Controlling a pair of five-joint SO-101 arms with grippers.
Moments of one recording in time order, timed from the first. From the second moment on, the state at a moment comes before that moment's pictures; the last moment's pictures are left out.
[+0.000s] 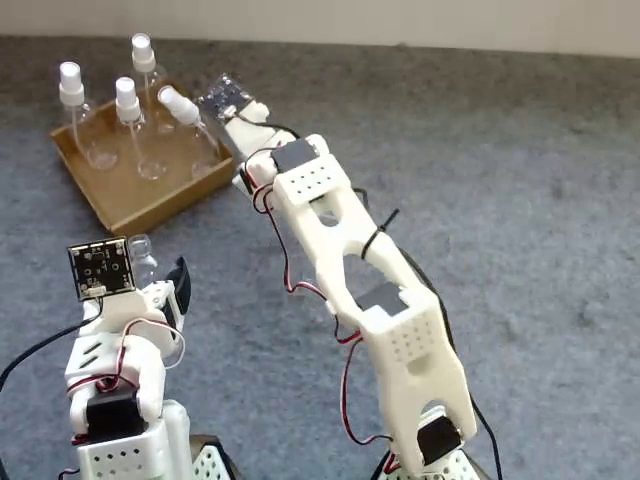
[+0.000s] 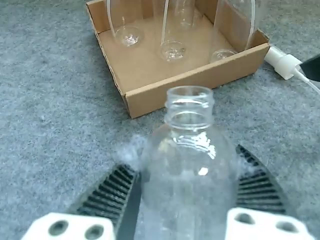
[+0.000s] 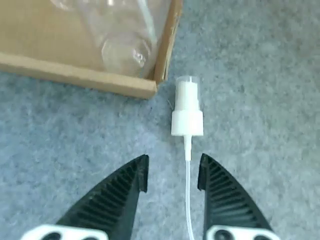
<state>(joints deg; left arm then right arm) -17.8 -103.0 85.9 57.5 5.6 -33.1 38.6 -34.7 58.6 19.9</state>
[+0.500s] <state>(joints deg) -17.8 -103.0 86.7 57.1 5.6 -33.1 64.0 -62.9 58.3 19.9</state>
